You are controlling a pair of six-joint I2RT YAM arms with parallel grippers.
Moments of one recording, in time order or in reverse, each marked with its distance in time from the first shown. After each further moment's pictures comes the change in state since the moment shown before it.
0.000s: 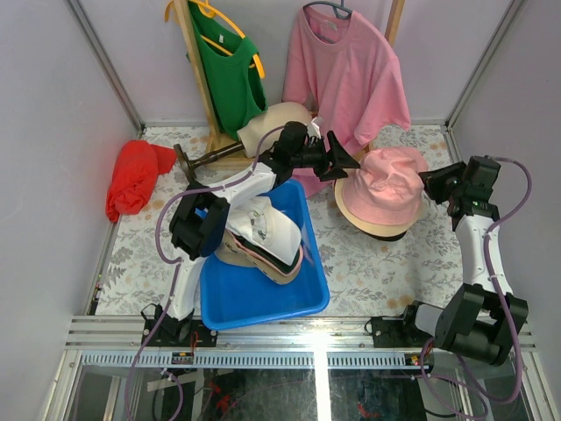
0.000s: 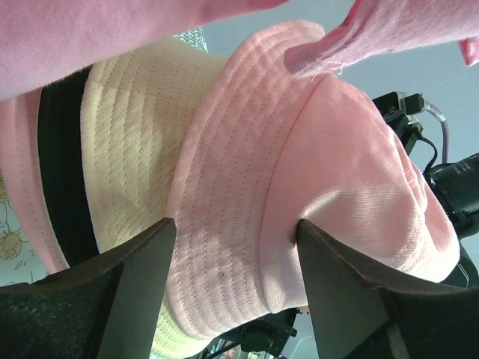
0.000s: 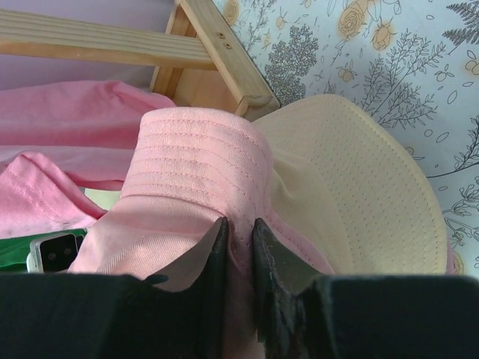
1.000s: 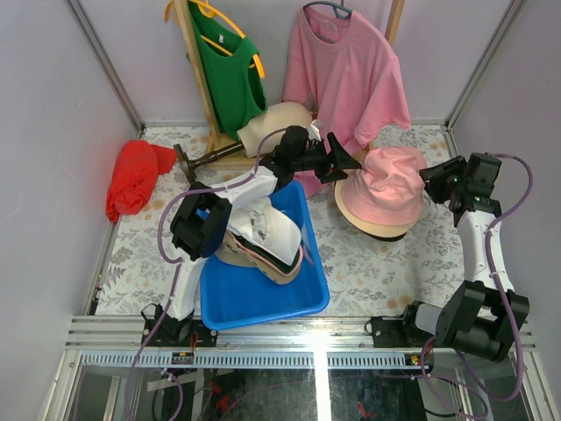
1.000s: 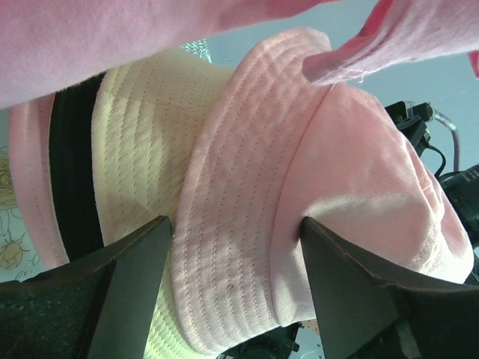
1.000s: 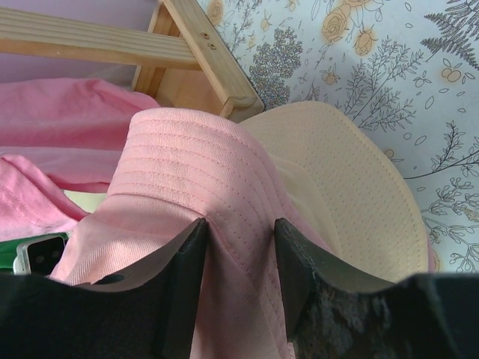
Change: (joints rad) left arm -0.013 0.002 -0.035 0.042 -0.059 -0.019; right arm 0.000 0.025 0.046 -0.061 0.023 -0.056
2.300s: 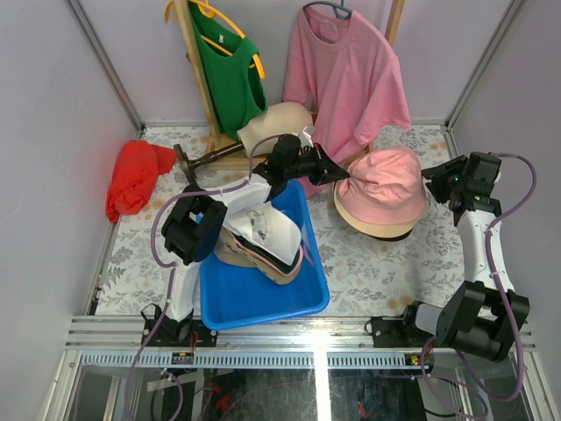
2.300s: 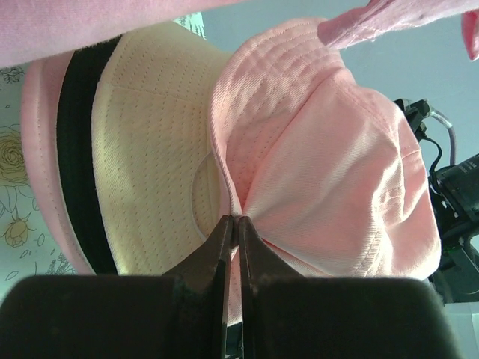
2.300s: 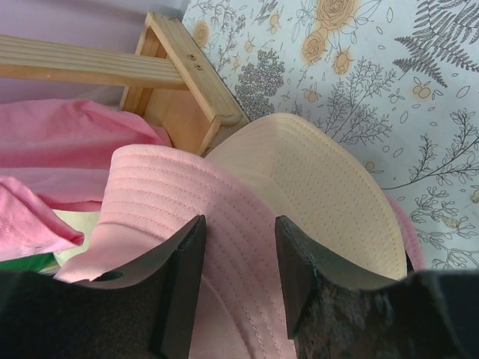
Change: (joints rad) left arm 0.005 -0.077 -0.183 0.154 -0.023 -0.049; right arm 0.001 -0.009 0.010 -0.013 0.087 -0.008
